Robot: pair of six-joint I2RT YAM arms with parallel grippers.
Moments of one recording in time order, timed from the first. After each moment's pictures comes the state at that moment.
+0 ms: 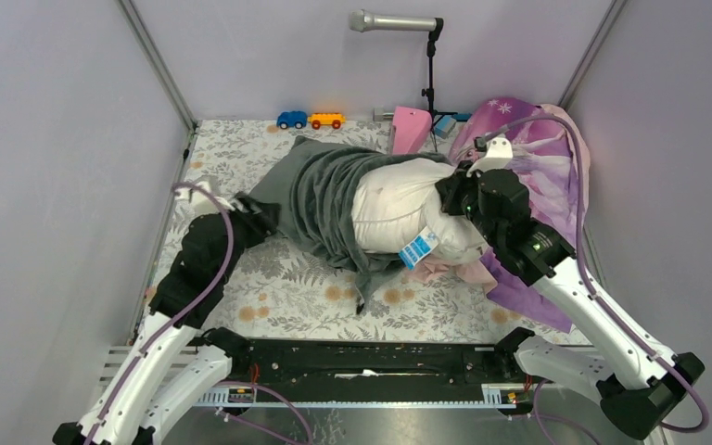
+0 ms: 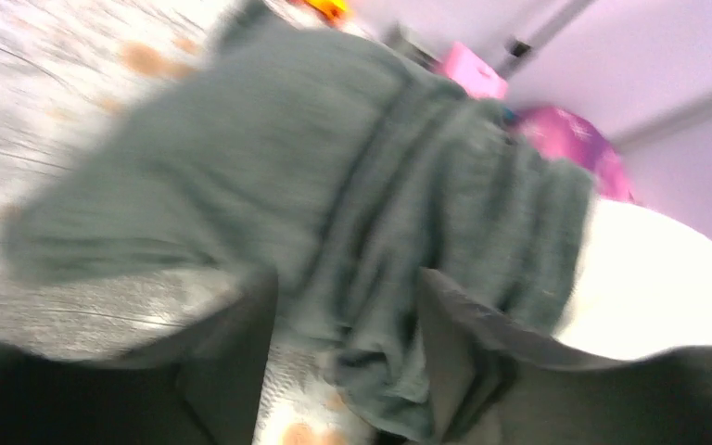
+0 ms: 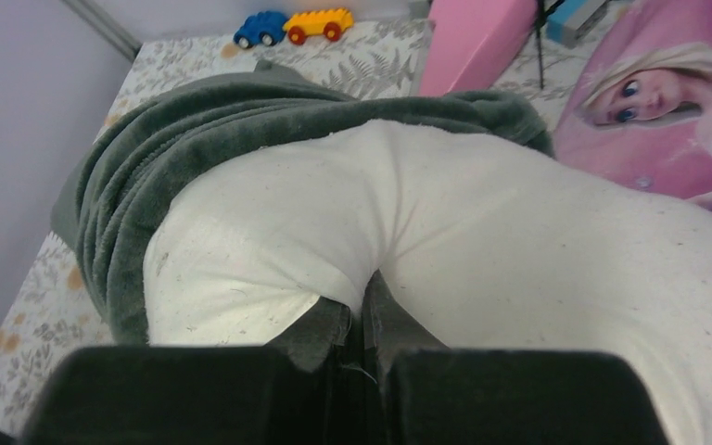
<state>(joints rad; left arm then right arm) -0.43 0.61 0.79 -0.45 -0.36 -0.71 0.61 0.96 1.06 -0.38 0.32 0.41</state>
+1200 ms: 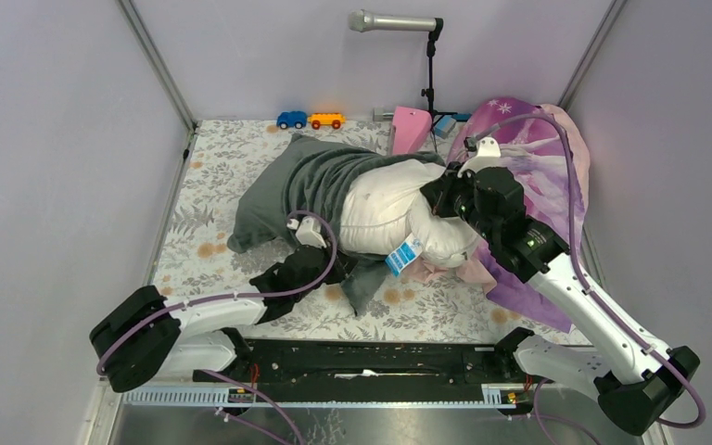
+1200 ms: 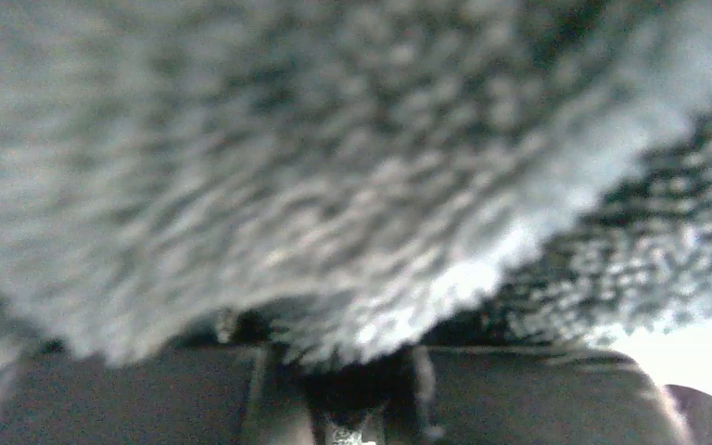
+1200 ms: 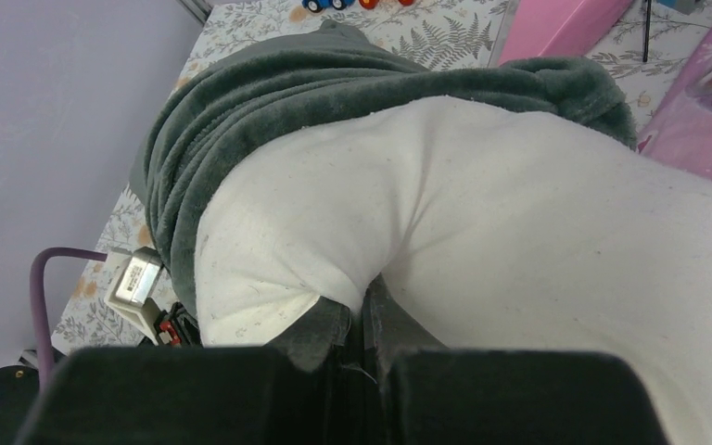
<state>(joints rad) -0.88 1.19 0.38 0.37 -0.20 -0.97 0.61 1.01 1.06 -0.34 0.14 0.47</state>
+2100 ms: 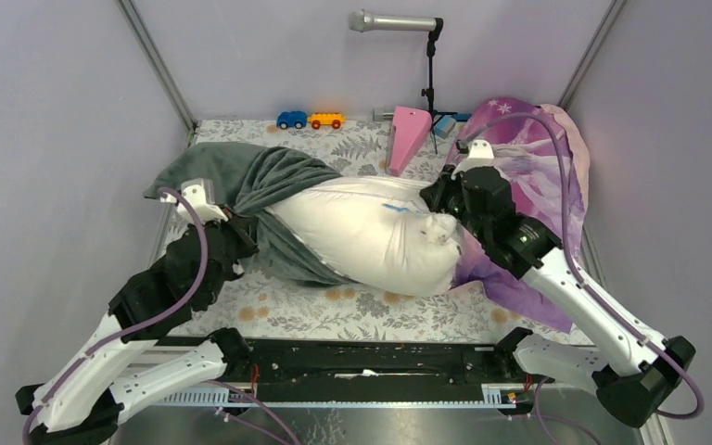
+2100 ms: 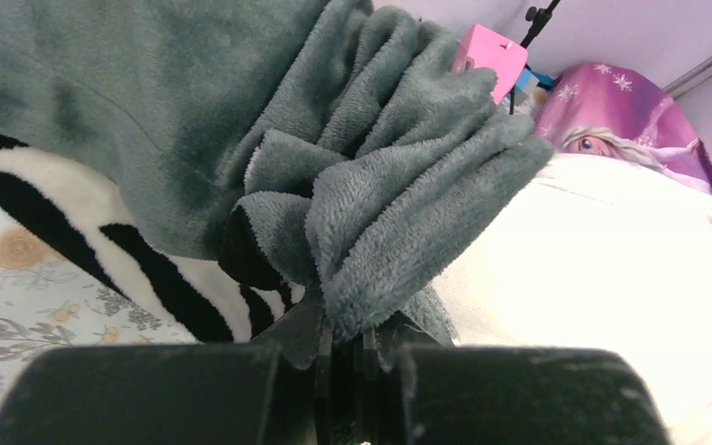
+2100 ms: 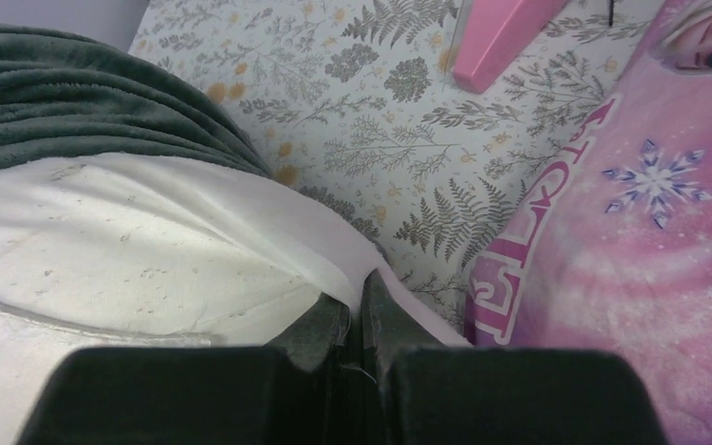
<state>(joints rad) -0.87 0.62 1.07 -0.80 -0.74 -0.66 0.64 1.02 1.06 -0.41 0.24 0.48</state>
